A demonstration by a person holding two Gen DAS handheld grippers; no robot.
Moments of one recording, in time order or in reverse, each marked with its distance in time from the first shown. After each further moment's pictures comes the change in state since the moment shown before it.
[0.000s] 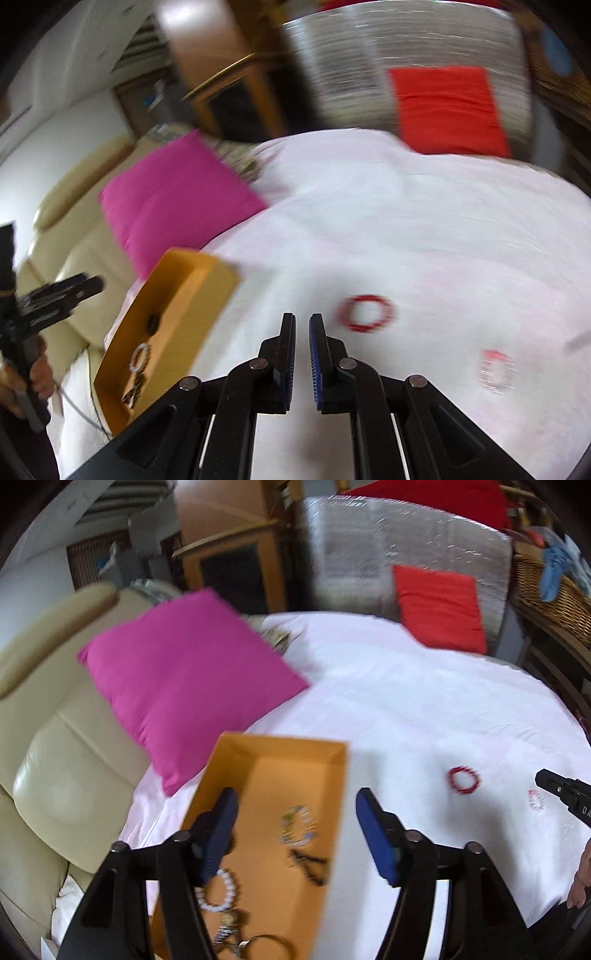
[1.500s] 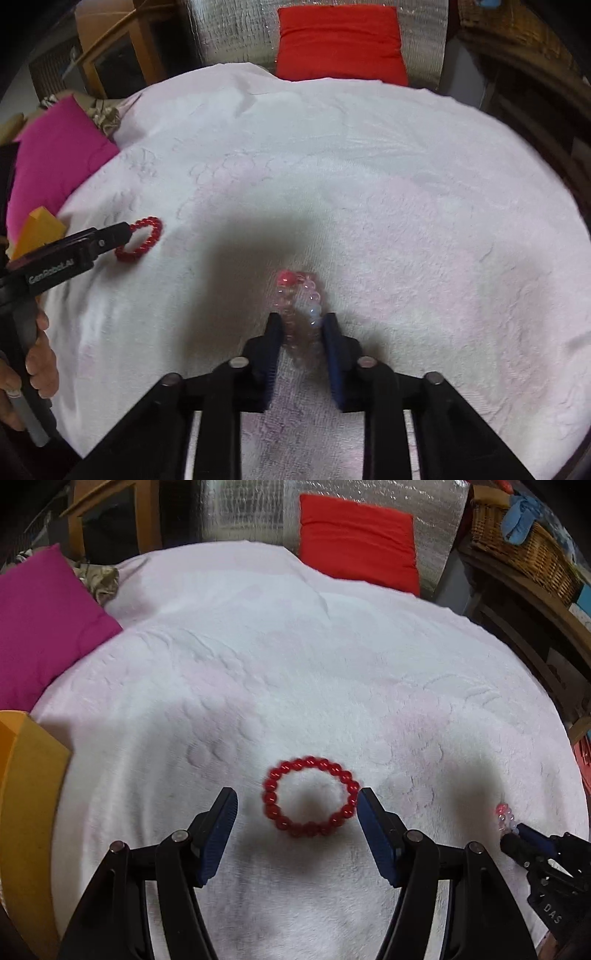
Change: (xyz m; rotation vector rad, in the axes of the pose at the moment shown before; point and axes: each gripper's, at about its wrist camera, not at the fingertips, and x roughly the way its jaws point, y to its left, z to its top) left arm 0.174 -0.222 -0.013 0.013 0.188 -0.292; right arm 0.046 -0.143 -0.043 0.016 0.204 -0.347
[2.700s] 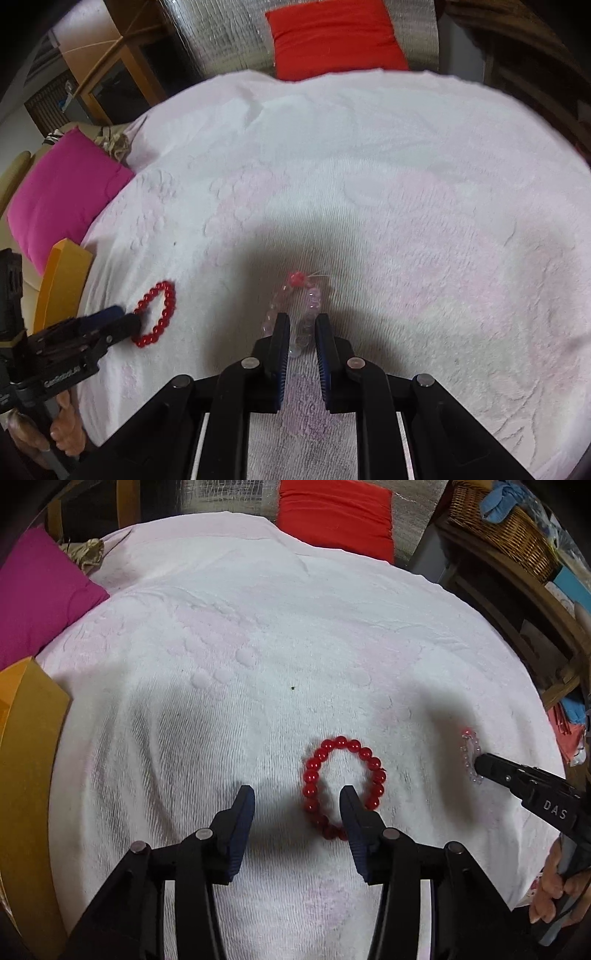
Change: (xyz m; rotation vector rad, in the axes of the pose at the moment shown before) left arm -0.024 0.023 -0.039 0.045 0.114 -0.105; right arm 0.002 -0.006 0.004 0.124 0.049 0.156
